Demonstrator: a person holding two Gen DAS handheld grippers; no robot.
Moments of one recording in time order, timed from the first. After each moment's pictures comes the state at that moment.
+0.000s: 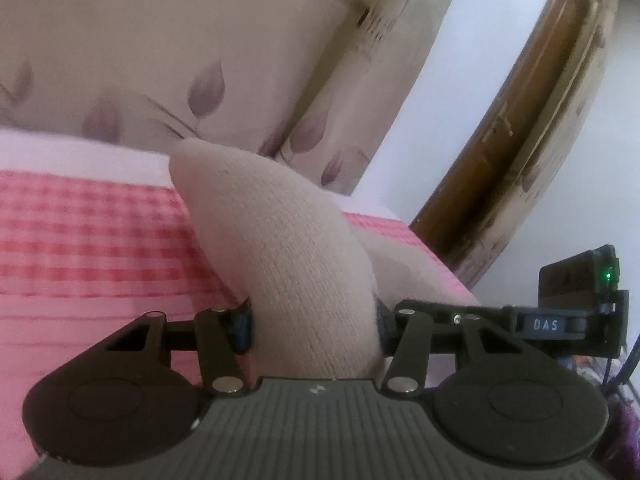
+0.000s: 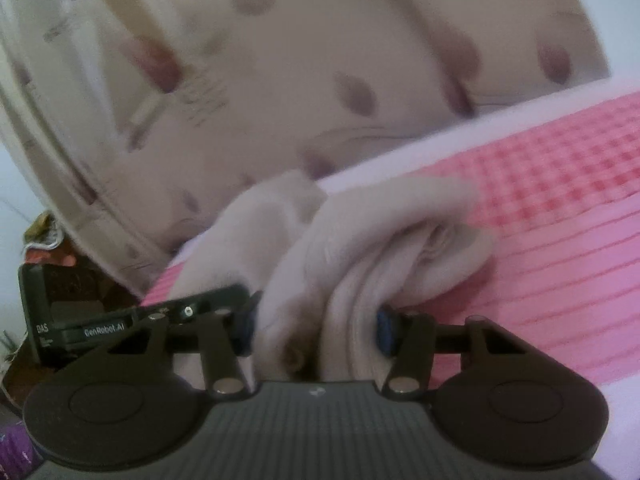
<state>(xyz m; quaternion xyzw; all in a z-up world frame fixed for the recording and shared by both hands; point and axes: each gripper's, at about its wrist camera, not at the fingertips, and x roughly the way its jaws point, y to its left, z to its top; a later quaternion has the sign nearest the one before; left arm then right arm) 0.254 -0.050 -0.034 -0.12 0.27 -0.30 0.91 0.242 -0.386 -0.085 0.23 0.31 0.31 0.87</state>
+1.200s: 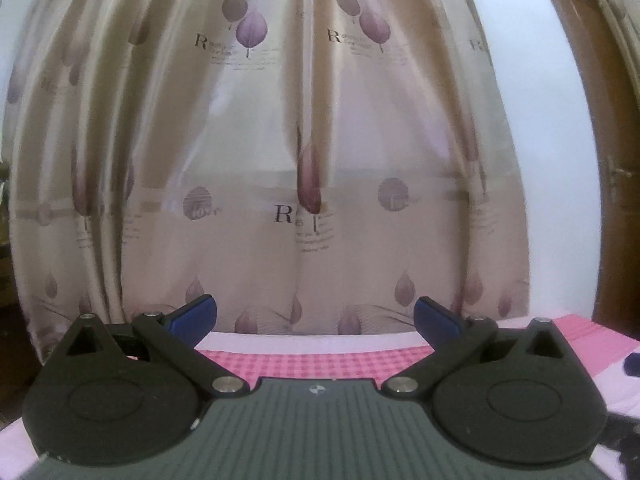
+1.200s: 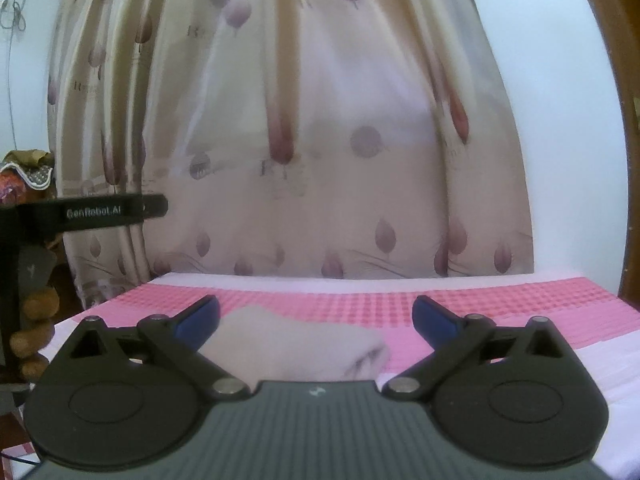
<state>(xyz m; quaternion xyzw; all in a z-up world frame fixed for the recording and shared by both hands) -0.019 -0.035 0.055 0.04 0.00 0.04 1.00 -0.046 -0.278 -0.026 0.04 0.07 0.17 0.98</state>
